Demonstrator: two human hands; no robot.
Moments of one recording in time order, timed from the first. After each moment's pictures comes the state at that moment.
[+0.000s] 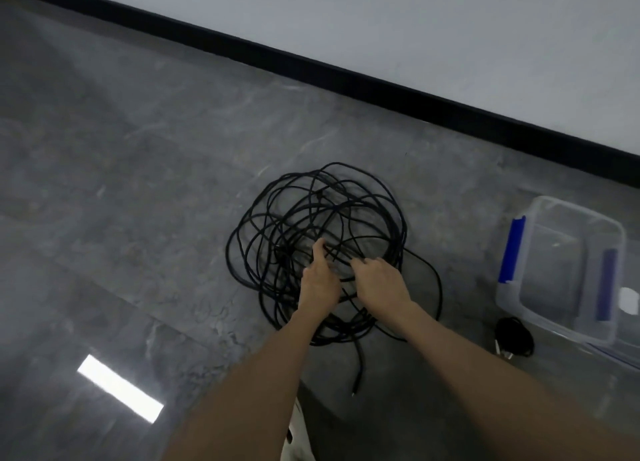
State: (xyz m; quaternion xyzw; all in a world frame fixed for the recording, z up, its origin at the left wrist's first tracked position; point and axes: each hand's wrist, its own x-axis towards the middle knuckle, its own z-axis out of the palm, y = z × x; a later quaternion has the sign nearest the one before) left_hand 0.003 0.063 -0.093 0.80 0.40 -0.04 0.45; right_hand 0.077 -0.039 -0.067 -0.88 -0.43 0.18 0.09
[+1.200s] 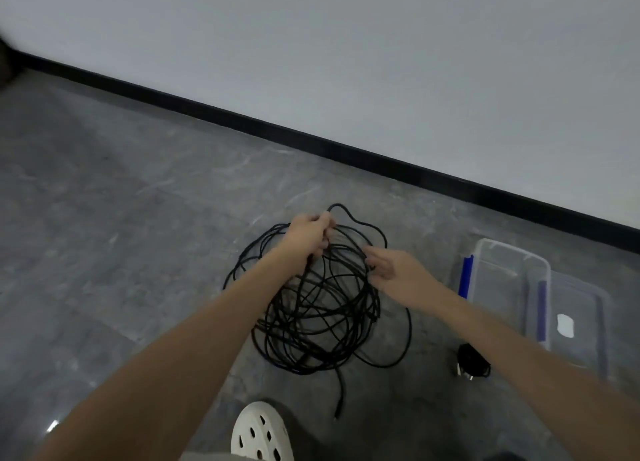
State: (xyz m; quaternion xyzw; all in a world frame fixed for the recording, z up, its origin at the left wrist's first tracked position) left_hand 0.071 0.094 0.107 0.60 0.38 -0.03 0.70; right_hand 0.130 -0.089 0.080 -0.80 -0.29 0.38 0.36
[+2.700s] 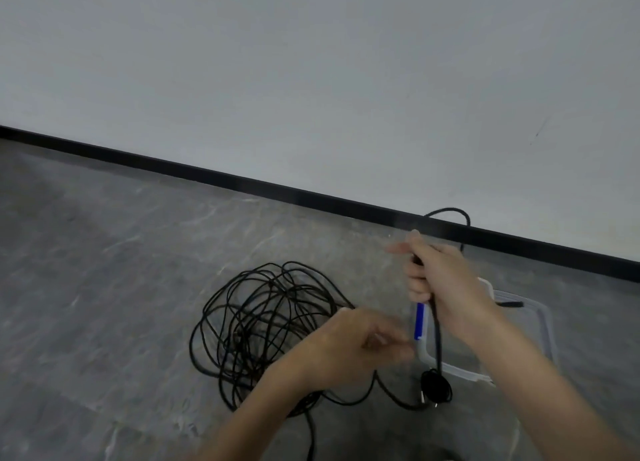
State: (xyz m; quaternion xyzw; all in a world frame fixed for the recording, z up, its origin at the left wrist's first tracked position) left_hand 0.034 -0.044 0.209 0.85 -0.05 -0.13 0.51; right_hand 0.142 -0.164 0.237 -0.68 0.03 0.30 0.67
